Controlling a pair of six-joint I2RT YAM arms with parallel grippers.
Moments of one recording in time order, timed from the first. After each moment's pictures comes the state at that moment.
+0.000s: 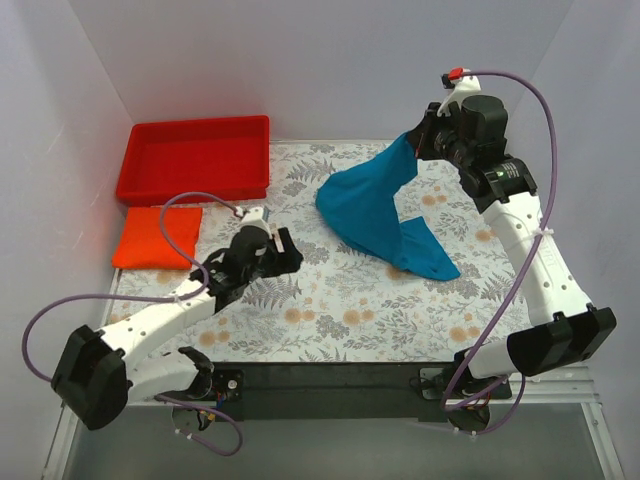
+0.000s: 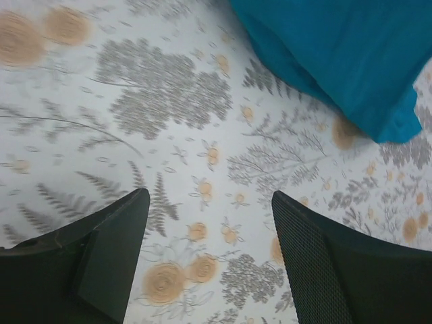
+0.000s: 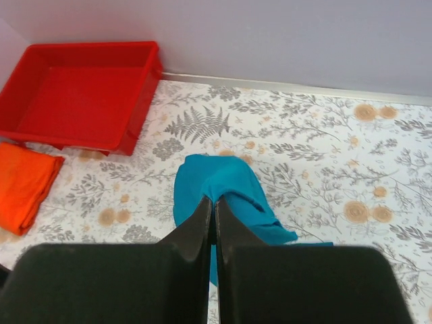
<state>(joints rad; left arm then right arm) -0.63 1.09 0.66 -0.15 -0.15 -0.66 0.31 1.40 1.62 -0.48 -0.11 0.24</state>
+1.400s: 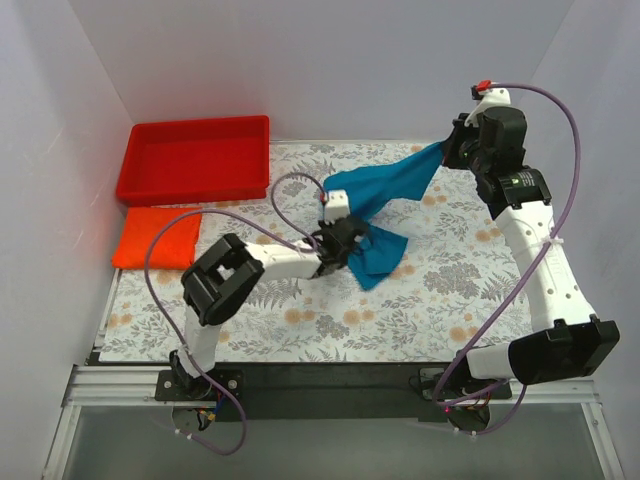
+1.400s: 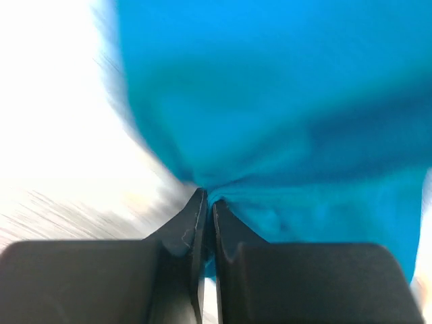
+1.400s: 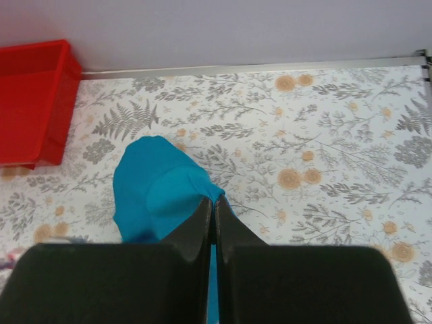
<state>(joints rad) -0.99 2.03 1.23 0.11 -0.66 -0.77 0.21 1.34 1.51 -0.50 -0.01 0.20</state>
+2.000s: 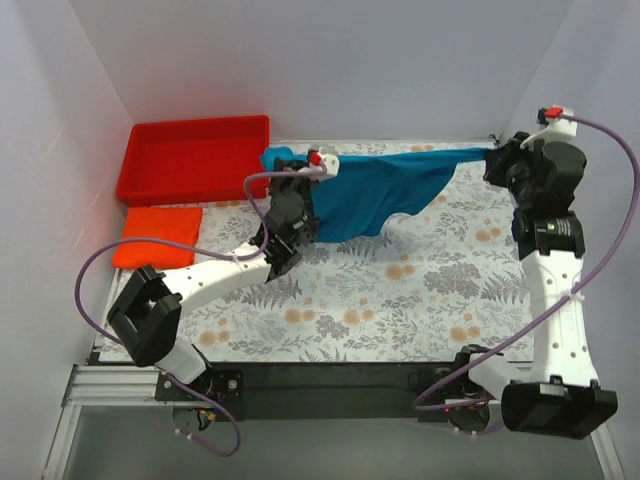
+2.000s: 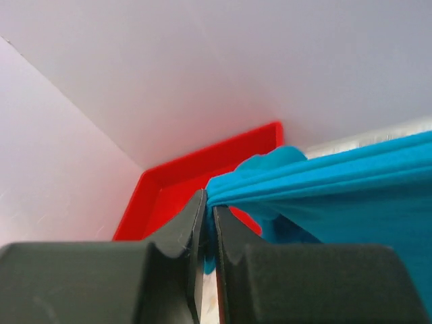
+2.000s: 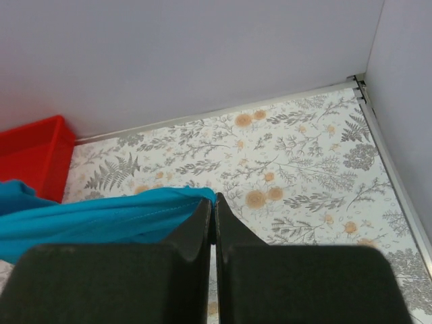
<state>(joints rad) -0.81 1.57 1.14 0.75 -0.96 0.77 -0.08 1.14 1.34 -0.36 -0.12 0.26</state>
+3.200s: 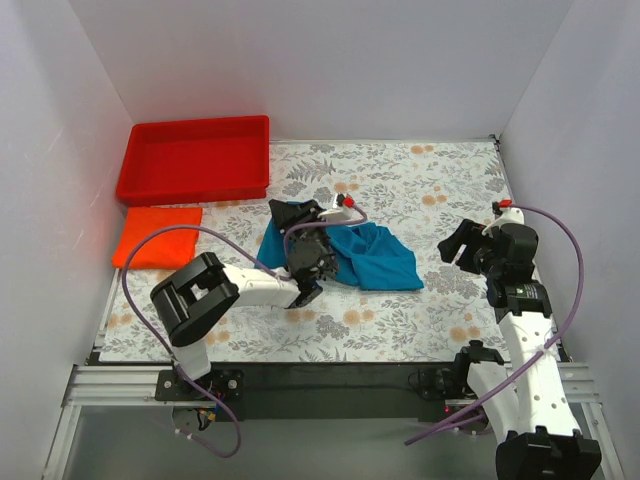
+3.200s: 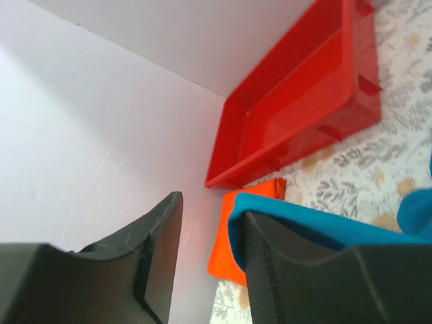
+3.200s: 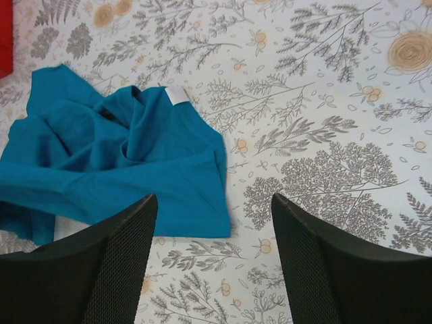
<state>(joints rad) -1.03 1.76 0.87 1.34 -1.39 1.49 -0.05 0.71 0.66 -0.46 -0.20 0.33</state>
